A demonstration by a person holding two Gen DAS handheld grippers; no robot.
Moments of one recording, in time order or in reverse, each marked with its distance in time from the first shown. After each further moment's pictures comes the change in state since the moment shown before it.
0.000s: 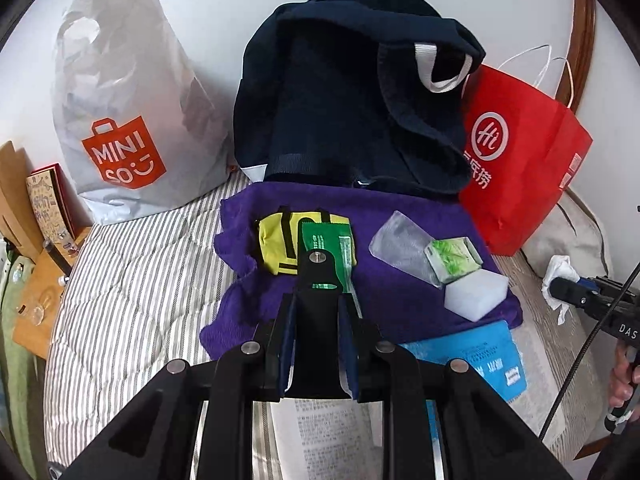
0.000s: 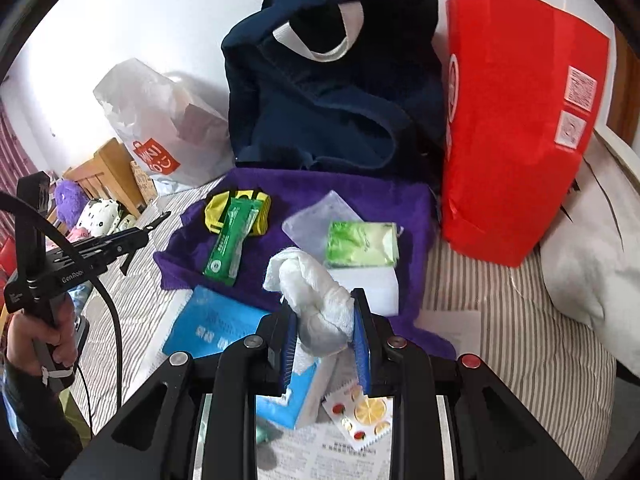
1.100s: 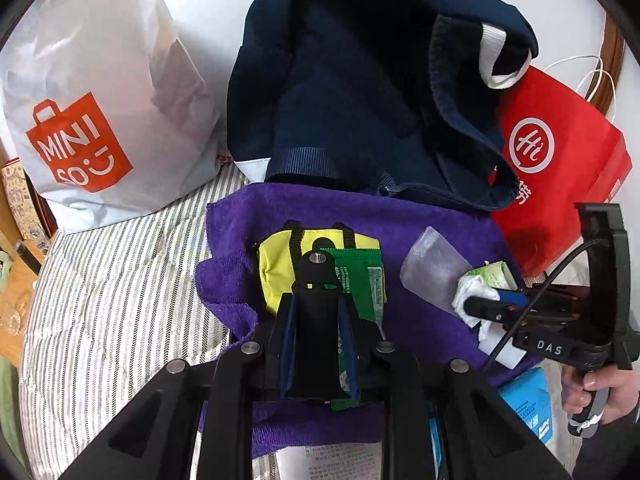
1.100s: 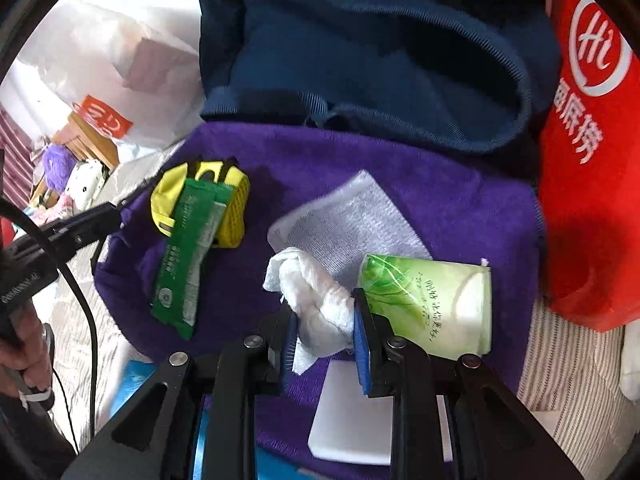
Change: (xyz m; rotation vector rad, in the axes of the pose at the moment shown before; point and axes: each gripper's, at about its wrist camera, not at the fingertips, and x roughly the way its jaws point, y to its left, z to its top) left arm 0.075 0.023 0.033 -0.036 0.056 -0.039; right arm 0.159 0.014 0.053 -0.046 0.225 0.016
